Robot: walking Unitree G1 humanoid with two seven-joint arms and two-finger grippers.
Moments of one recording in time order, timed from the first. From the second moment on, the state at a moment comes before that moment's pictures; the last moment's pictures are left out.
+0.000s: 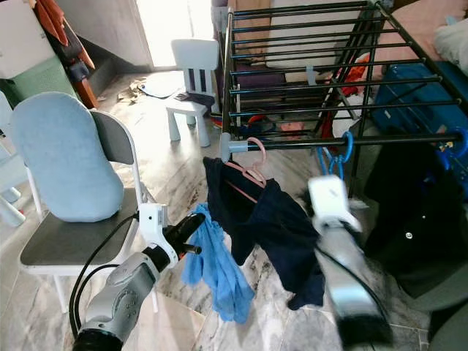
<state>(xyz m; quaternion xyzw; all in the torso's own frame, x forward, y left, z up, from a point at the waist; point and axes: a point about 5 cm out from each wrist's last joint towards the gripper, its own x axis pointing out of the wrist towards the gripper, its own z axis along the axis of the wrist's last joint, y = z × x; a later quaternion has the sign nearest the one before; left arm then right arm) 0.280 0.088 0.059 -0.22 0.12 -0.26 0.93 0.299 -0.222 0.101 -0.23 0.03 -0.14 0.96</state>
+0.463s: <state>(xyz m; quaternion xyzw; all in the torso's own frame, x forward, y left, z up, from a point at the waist) 0.283 0.085 0.063 -0.21 0.12 -0.27 0.93 0.309 -0.242 0.075 -0.18 0.15 -0.10 0.97</state>
